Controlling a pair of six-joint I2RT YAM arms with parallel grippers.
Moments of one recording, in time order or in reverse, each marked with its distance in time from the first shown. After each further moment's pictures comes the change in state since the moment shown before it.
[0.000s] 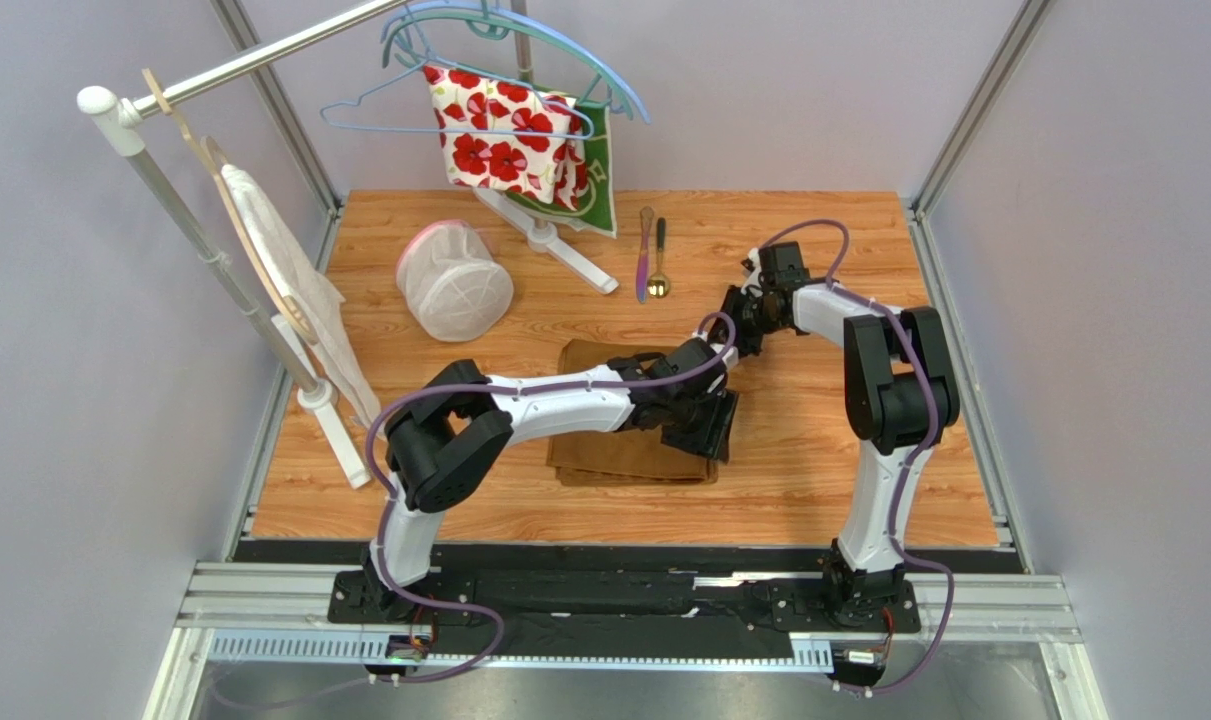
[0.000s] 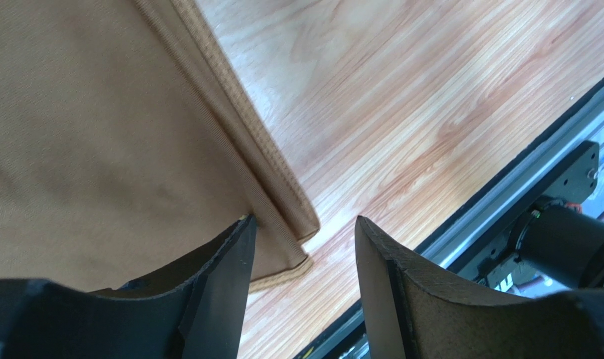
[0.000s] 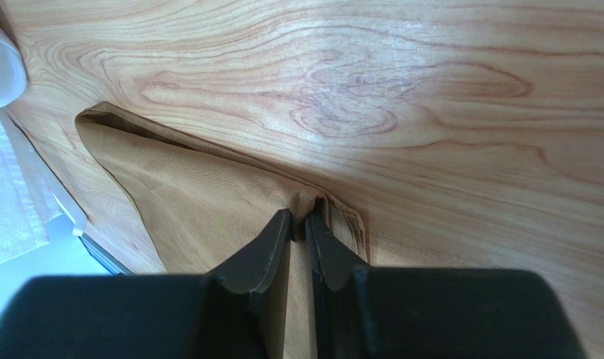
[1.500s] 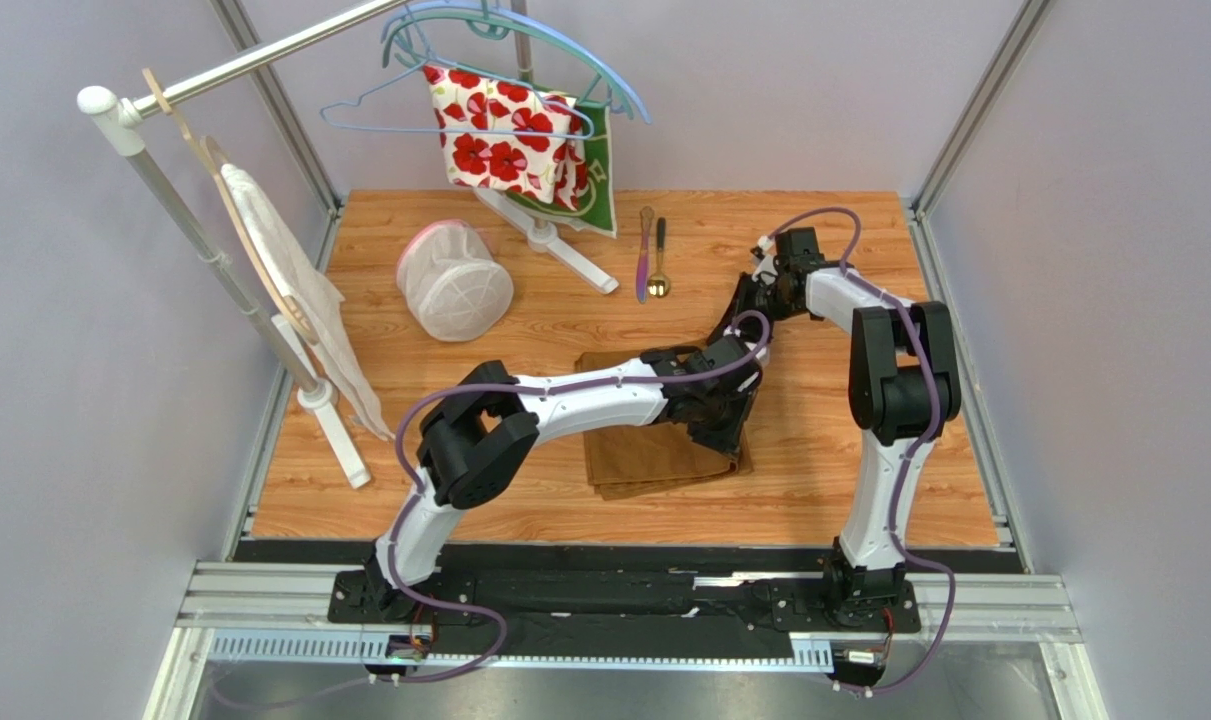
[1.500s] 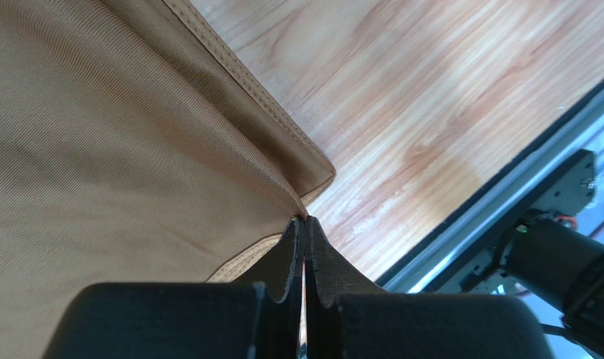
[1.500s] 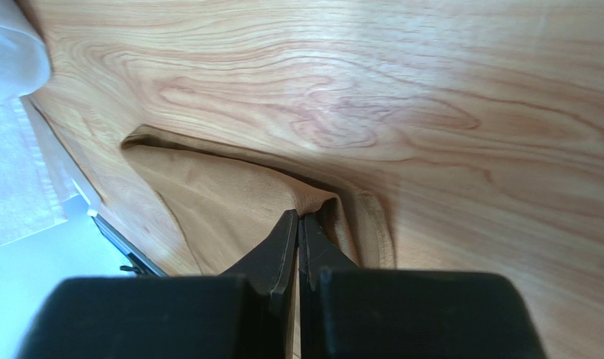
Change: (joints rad) left arm -0.047 0.127 0.250 -0.156 -0.025 0.020; right arm -0.059 0.043 0.122 -0.121 -0.083 -0.079
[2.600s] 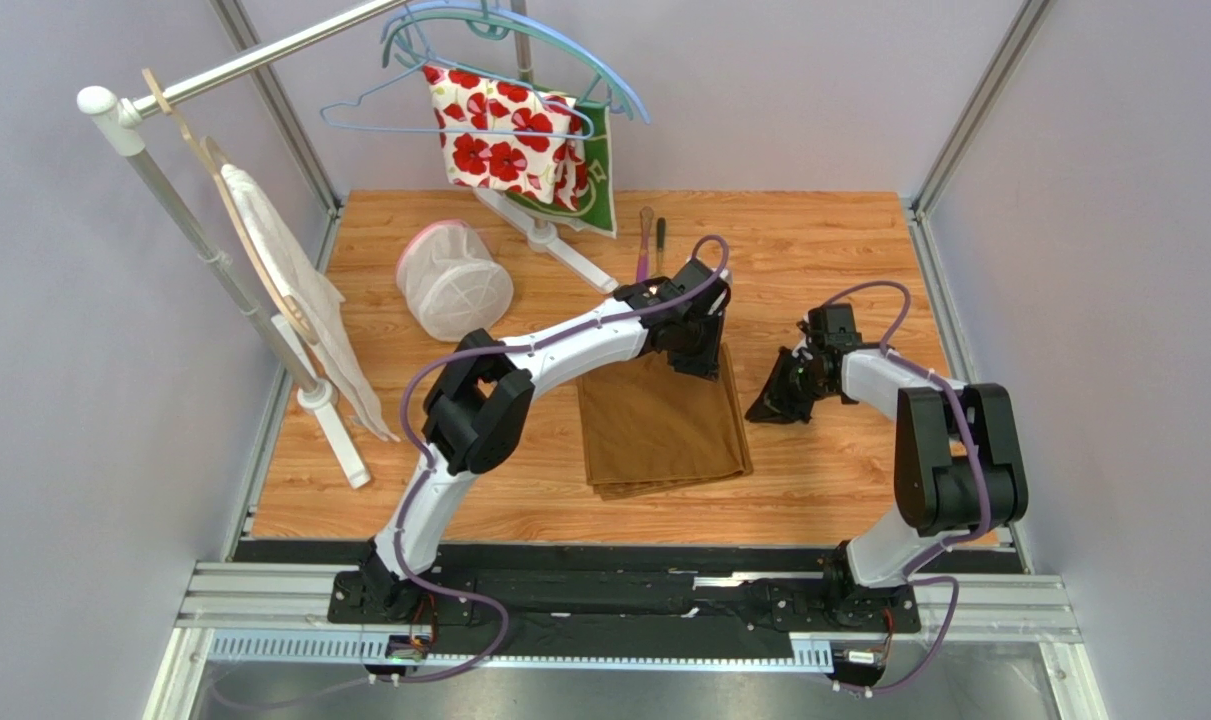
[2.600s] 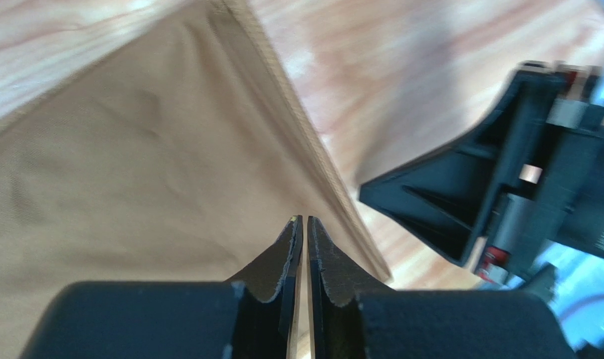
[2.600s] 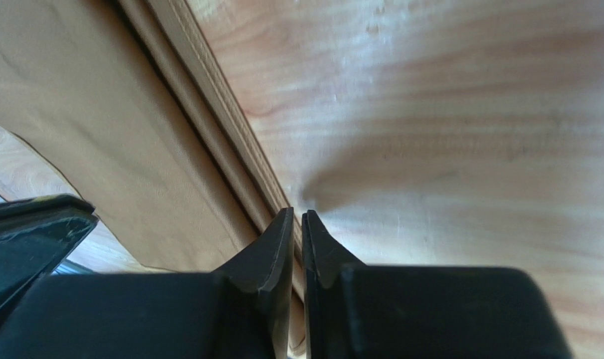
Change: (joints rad) left arm 0.215 0.101 0.232 -0.073 -0.002 0.021; right arm -0.050 -0.459 -0.603 0.071 0.211 0.079
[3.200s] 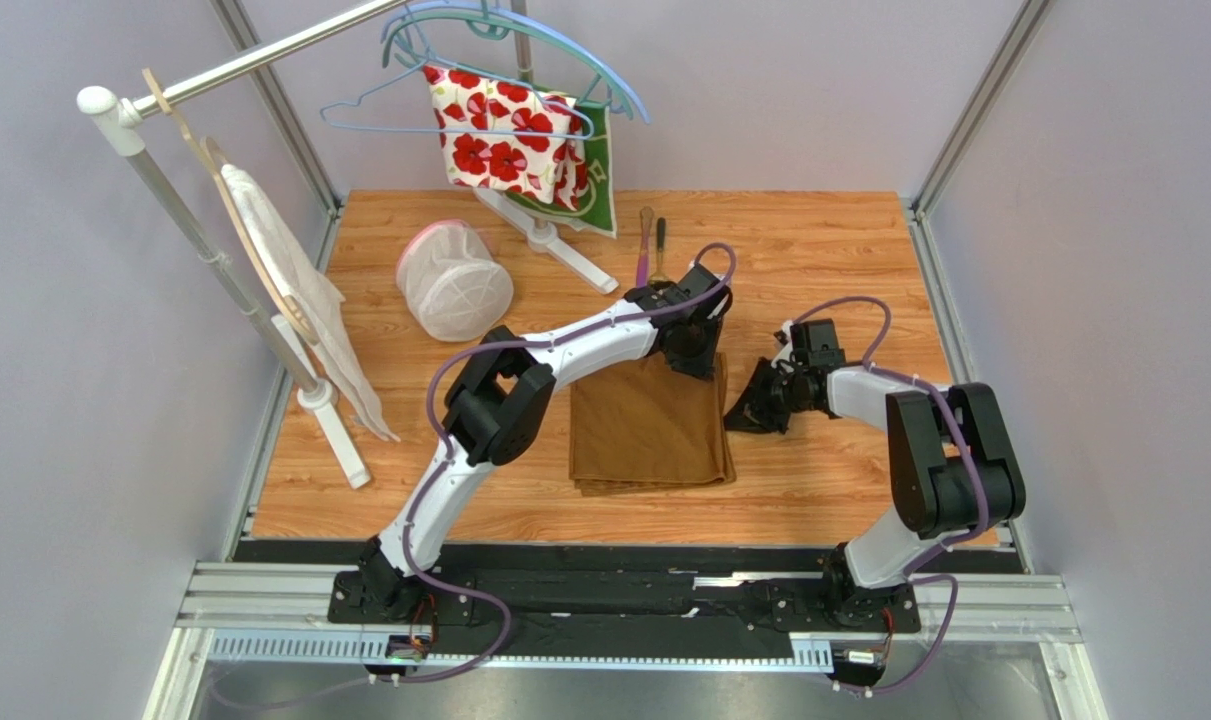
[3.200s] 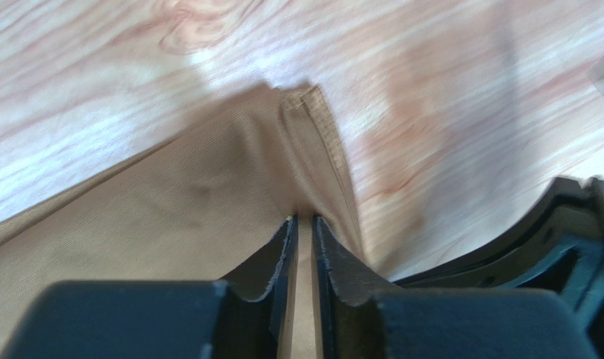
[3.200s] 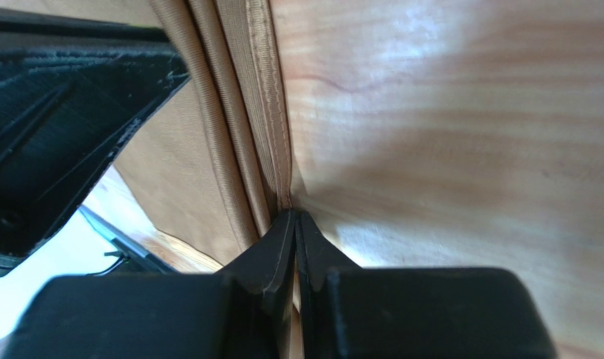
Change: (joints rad) left arm 0.009 0.157 0.120 -0.025 -0.073 0.064; right arm 0.072 0.020 -0.104 0.216 -0.140 0.089
